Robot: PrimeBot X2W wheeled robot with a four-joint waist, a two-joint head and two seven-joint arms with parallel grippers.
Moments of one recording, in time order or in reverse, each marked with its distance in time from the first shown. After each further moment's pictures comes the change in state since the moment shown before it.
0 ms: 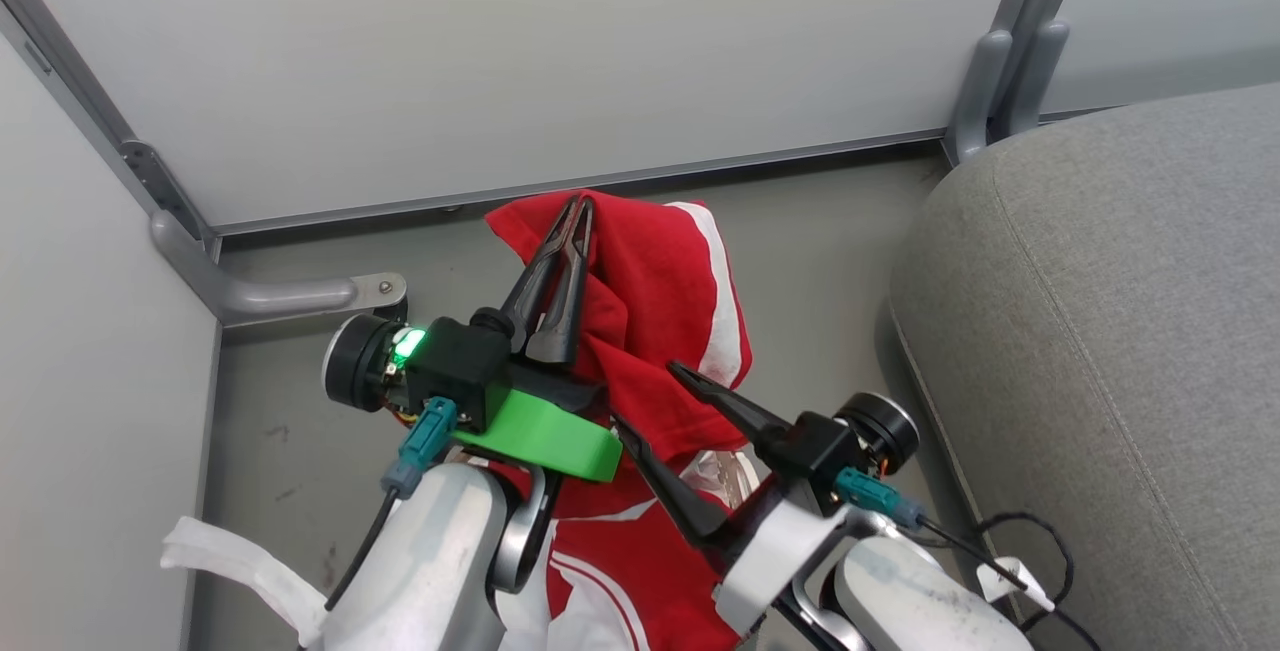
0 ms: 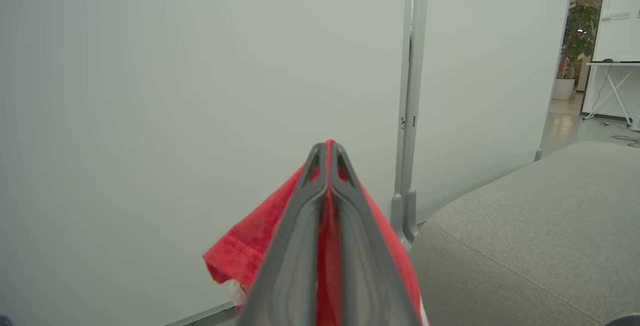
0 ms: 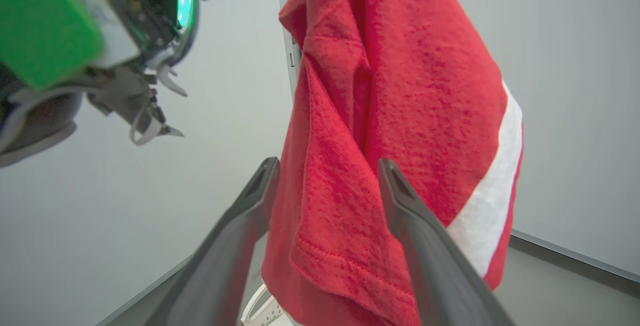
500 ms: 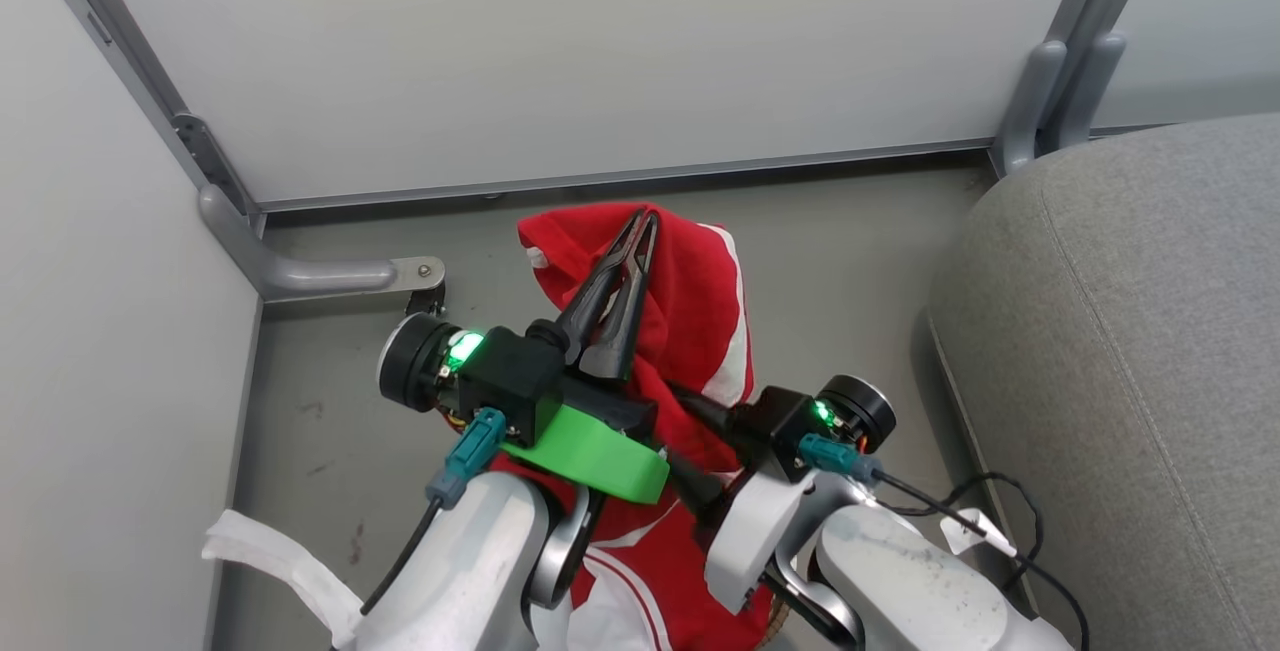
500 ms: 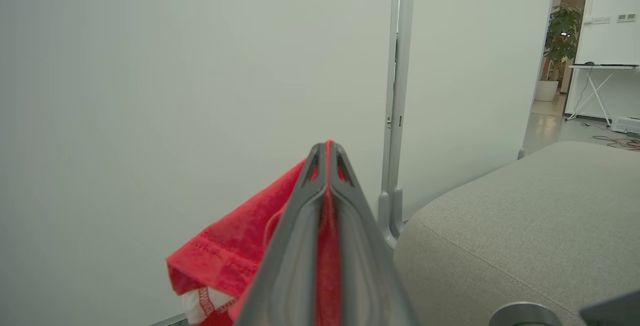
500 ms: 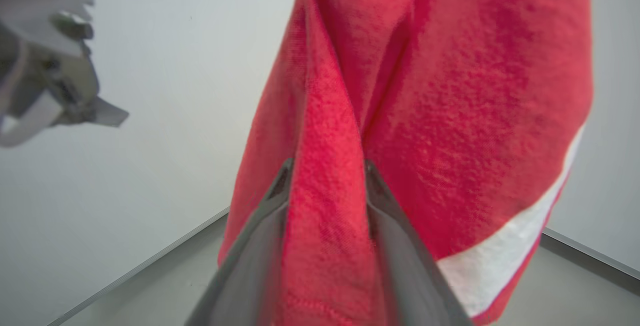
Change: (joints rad) left arm -0.018 0.000 -0.104 -0.016 -0.047 0.008 0.000; right arm -0.148 -0.001 0.113 0.193 0.082 0.000 0.000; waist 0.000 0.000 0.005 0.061
